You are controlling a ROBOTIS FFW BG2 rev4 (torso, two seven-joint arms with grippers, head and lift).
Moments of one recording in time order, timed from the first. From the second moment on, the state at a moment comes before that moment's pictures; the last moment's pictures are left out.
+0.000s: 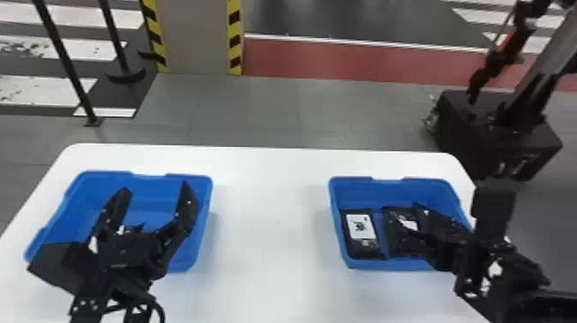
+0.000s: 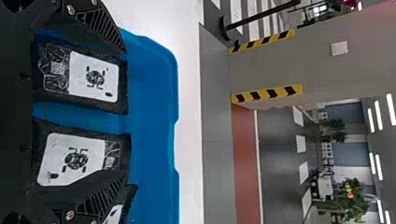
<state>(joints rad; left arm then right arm) 0.40 0.04 -0.09 -1.85 0.22 -0.25 0.01 0.25 -0.11 -0.21 -2.02 -0.14 0.72 0.32</state>
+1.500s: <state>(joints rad) 0.41 0.05 -0.10 -1.86 0.25 -0.18 -0.02 0.12 -0.06 -0.10 -1.79 -0.15 0.85 0.28</state>
